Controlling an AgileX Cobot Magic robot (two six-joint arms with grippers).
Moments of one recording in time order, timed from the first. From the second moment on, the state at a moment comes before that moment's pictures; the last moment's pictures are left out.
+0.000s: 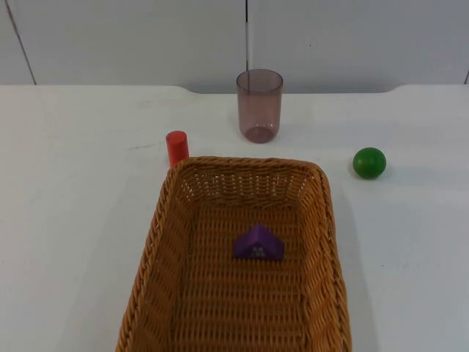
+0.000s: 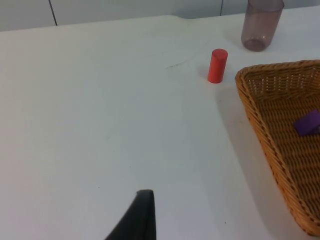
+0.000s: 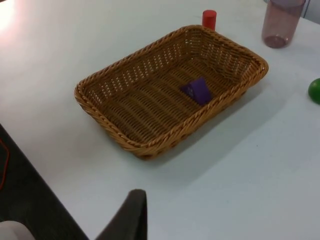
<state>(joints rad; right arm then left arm) 0.80 0.00 -0.52 -0.05 1.09 0.03 -0.19 0.00 -0.50 -0.05 1.07 -0.01</state>
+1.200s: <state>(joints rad) 0.16 0.00 -0.52 -0.05 1.09 0.04 -0.19 0.00 -0.50 -0.06 1.07 -0.01</state>
